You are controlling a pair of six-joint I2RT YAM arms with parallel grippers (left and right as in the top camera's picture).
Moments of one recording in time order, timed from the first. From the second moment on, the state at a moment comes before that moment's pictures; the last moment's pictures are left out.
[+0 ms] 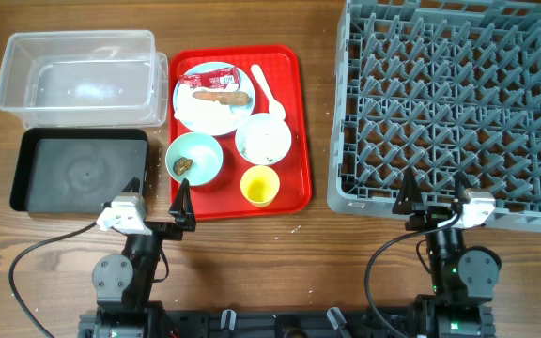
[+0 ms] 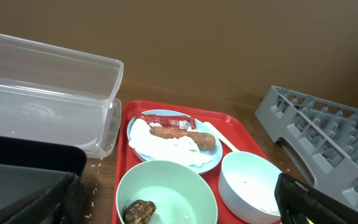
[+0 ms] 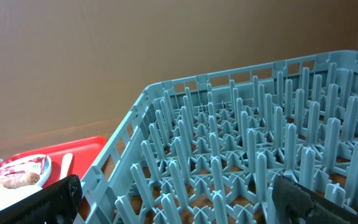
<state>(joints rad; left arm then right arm) -0.04 0.01 0.01 -0.06 0.11 -0.28 -0.08 0.02 0.01 0.00 -0.09 0.21</state>
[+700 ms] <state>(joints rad) -0.04 0.01 0.01 -0.06 0.11 -0.28 -0.08 0.02 0.01 0.00 -0.08 0.18</state>
